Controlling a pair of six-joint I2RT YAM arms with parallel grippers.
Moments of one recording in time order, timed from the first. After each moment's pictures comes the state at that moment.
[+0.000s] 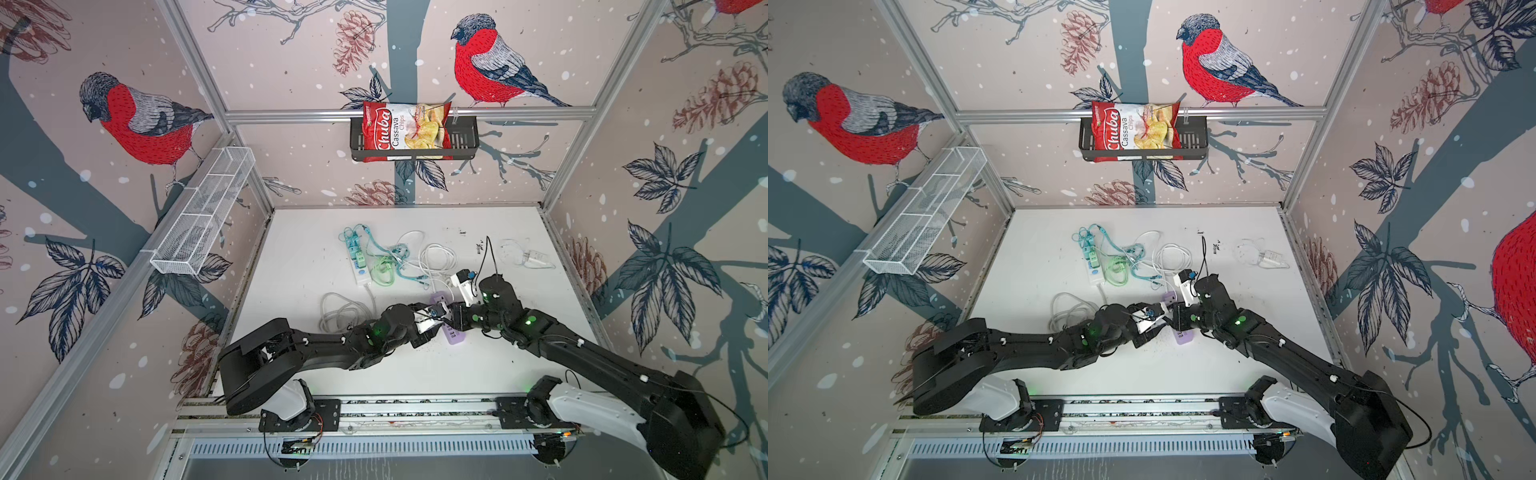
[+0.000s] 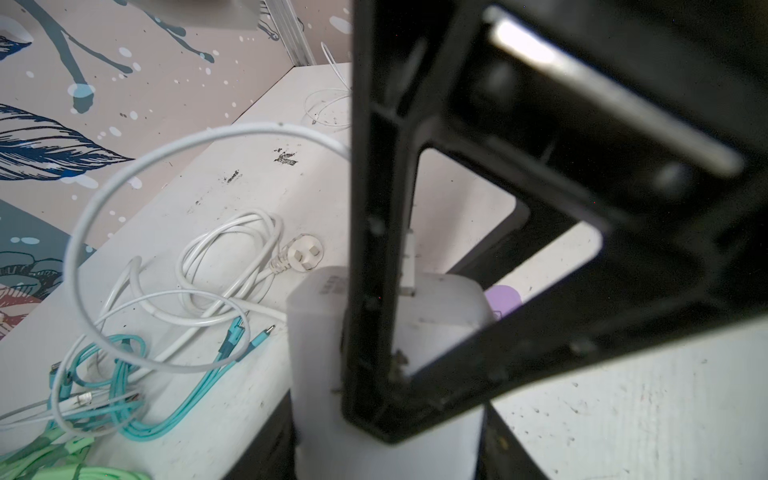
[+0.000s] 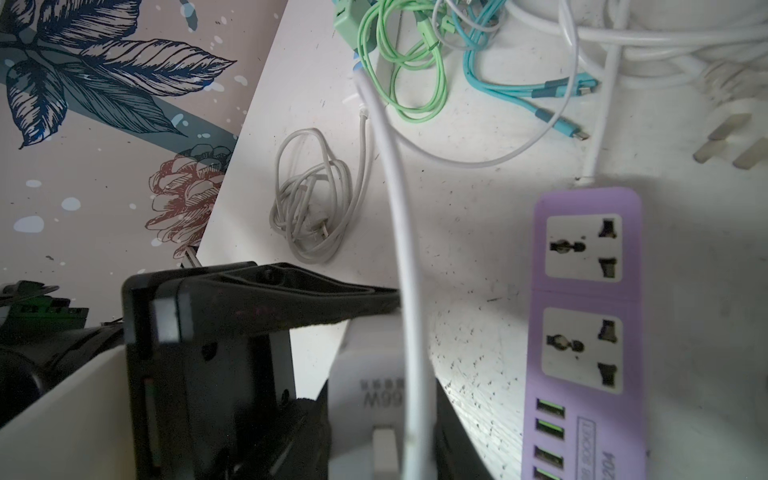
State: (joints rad) left arm -1.06 1.49 0.57 0.52 -0.05 0.28; right arm 0.71 1.05 0.58 -0.19 -0.38 0.55
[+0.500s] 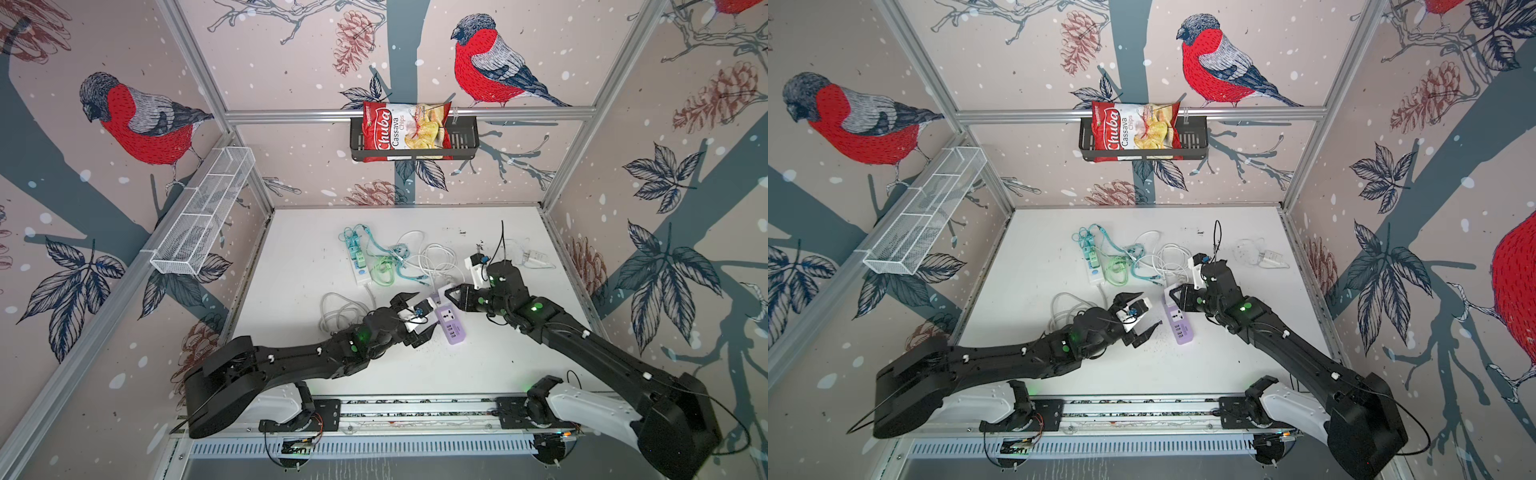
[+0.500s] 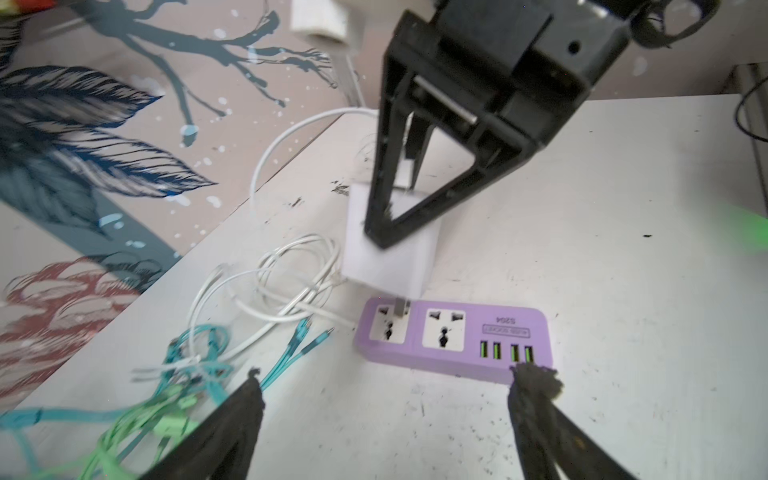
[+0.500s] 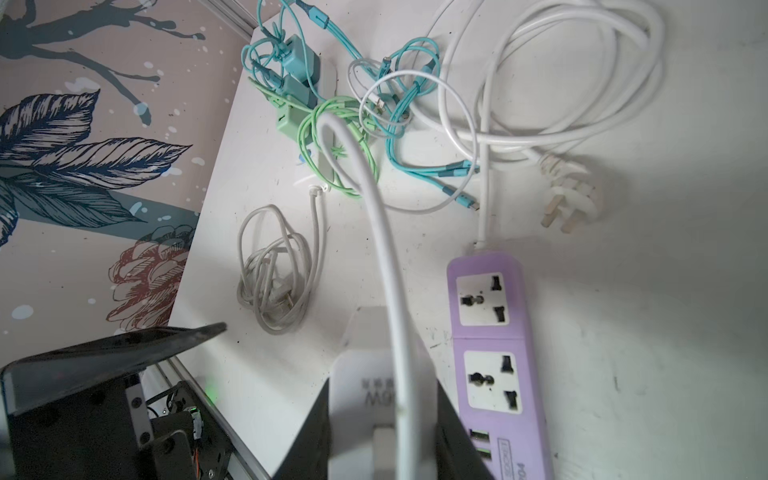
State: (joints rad) left arm -1.06 1.23 0.45 0.50 -0.20 0.25; right arm 0.59 1.09 0.71 -0.29 -0.29 0.55
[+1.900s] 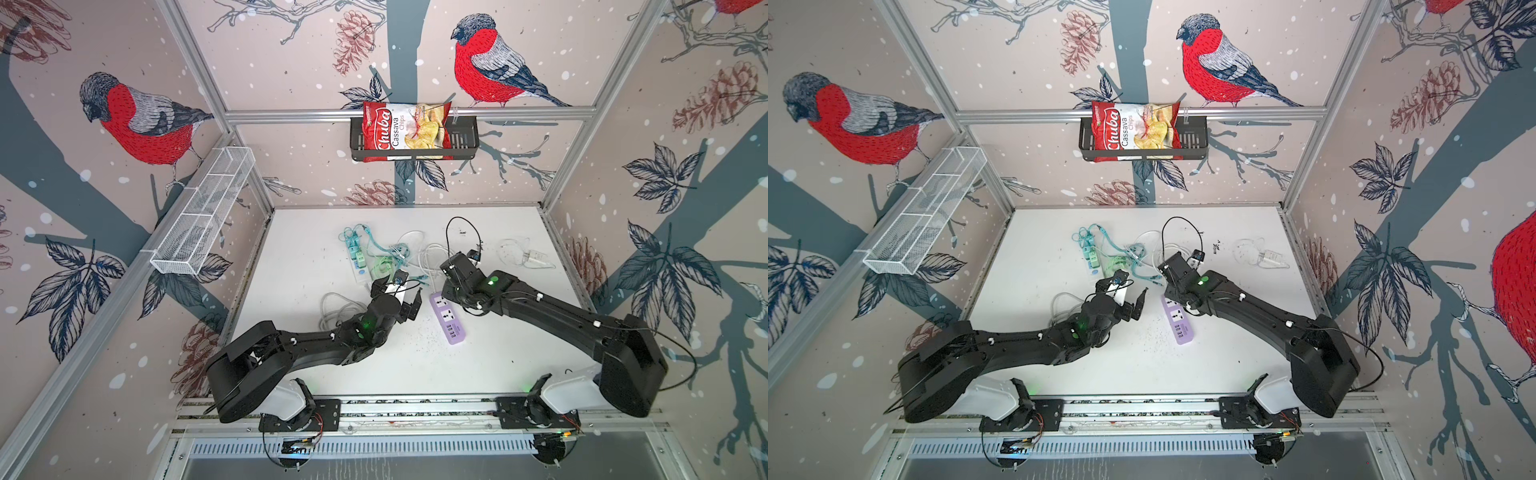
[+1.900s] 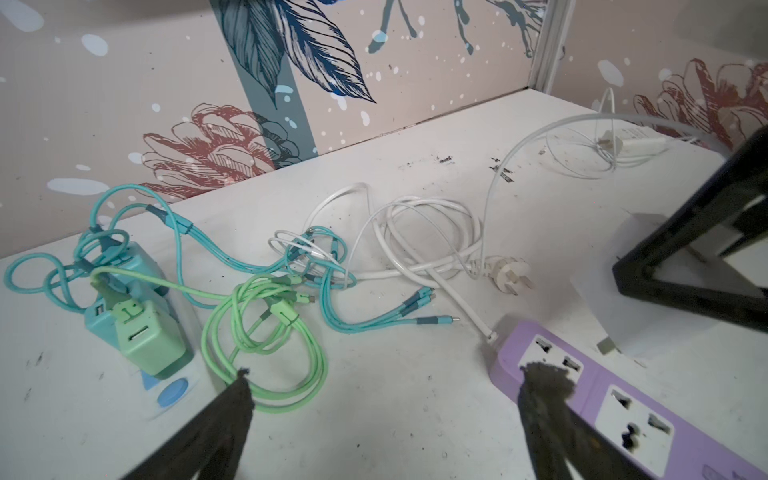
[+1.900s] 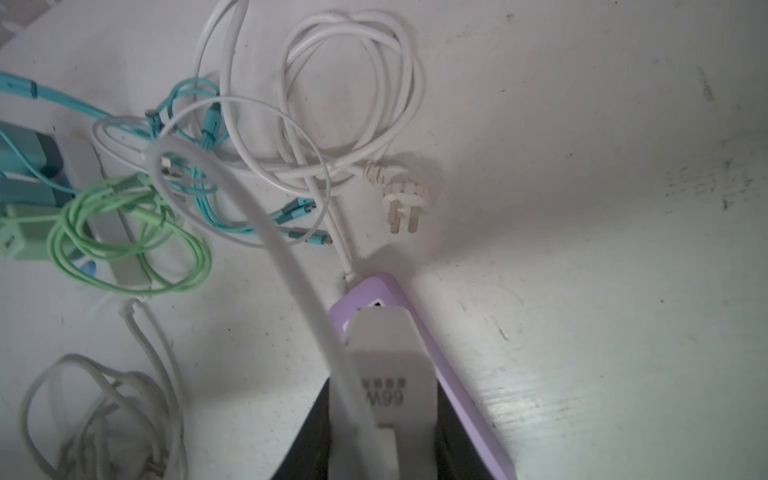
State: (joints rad) left arm -0.95 1.43 0.55 0.55 -0.51 -0.11; right arm 0.80 1.44 1.04 -0.65 0.32 1.03
